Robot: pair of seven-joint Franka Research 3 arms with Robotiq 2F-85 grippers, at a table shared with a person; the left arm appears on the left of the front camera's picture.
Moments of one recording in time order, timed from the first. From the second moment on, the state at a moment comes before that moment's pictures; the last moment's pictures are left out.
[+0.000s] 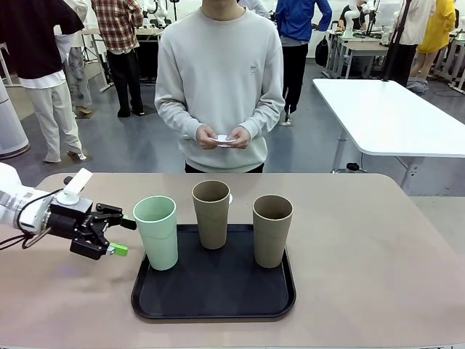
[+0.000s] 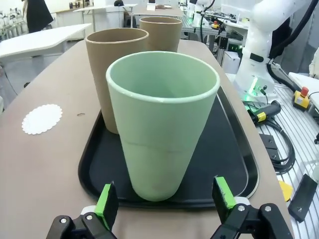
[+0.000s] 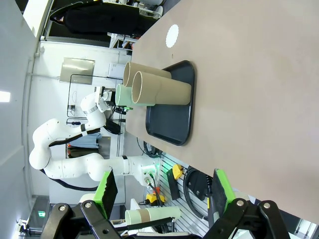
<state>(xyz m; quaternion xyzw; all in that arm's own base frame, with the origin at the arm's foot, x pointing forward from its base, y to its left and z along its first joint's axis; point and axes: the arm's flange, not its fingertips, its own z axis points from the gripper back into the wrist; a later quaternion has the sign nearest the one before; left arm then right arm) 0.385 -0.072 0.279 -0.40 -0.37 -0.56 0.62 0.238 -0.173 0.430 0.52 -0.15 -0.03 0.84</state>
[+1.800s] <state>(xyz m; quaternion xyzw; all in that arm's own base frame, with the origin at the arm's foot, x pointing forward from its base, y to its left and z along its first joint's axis) 0.402 -0.107 0.273 -0.41 -0.36 -0.59 0.59 0.238 -0.173 0.430 0.52 -0.15 -0.03 0.84</state>
